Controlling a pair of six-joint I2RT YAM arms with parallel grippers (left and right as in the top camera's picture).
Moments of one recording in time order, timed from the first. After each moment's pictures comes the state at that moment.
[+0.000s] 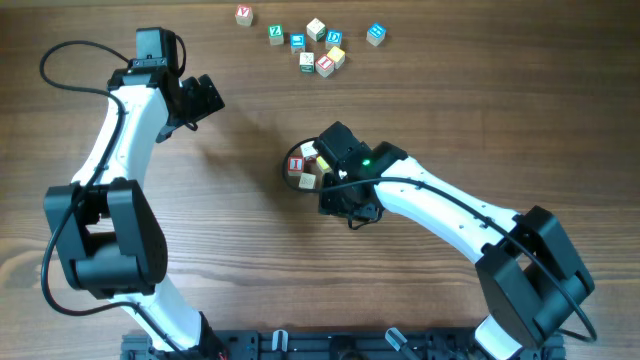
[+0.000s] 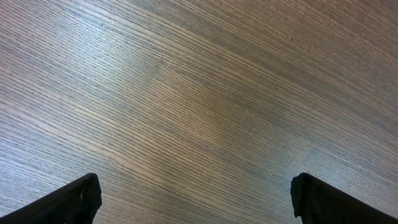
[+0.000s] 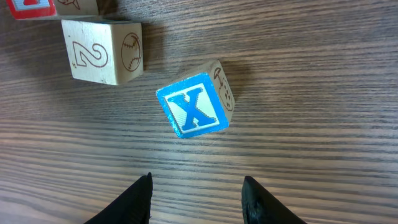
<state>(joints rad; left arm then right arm) 0.06 1.91 1.47 -0.78 -0.03 -0.45 0.72 1.79 1.18 -0.76 -0.17 0.86</state>
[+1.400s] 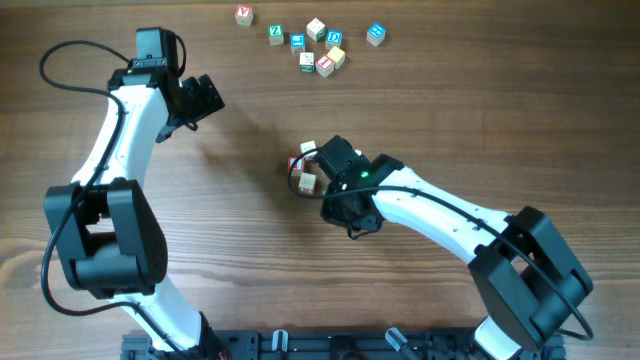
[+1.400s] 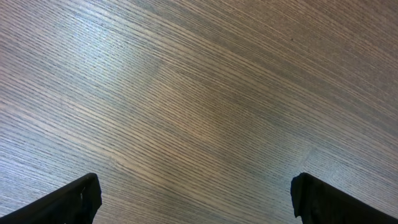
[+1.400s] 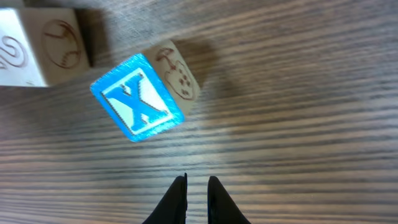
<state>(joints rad) 0.06 1.91 1.47 -0.78 -0.03 -0.45 0.74 1.79 1.10 -0.70 -0.15 1.00</state>
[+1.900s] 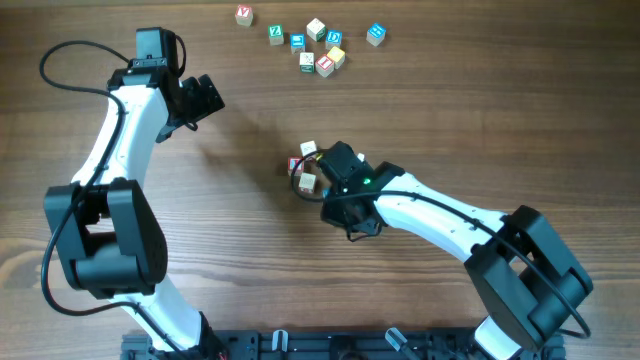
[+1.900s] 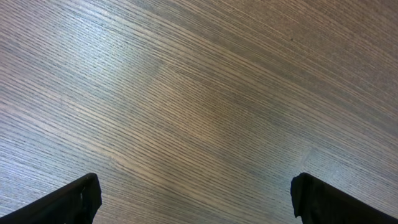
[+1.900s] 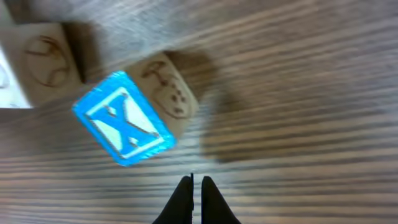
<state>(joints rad) 0.06 1.91 1.47 -0.78 -0.03 -0.45 0.74 1.79 1.03 -0.59 -0.15 1.06</state>
